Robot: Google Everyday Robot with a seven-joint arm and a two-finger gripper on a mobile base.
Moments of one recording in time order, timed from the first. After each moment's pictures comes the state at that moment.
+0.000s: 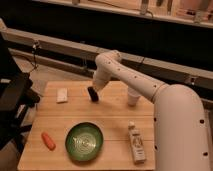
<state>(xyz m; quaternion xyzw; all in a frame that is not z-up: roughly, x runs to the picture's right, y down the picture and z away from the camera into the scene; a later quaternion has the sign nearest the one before) -0.037 0.001 0.884 -0.21 -0.22 -0.27 0.91</state>
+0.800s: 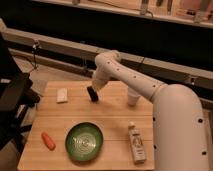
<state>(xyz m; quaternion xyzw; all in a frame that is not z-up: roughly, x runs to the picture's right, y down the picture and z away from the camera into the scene) -0.041 -0.001 0.887 -0.21 -0.22 -0.27 0.91</state>
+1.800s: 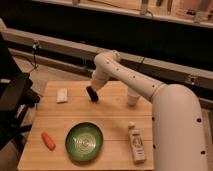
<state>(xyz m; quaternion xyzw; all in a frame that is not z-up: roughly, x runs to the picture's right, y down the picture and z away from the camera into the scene) -0.046 -0.002 0.889 -0.20 -0.23 -0.28 0.91</state>
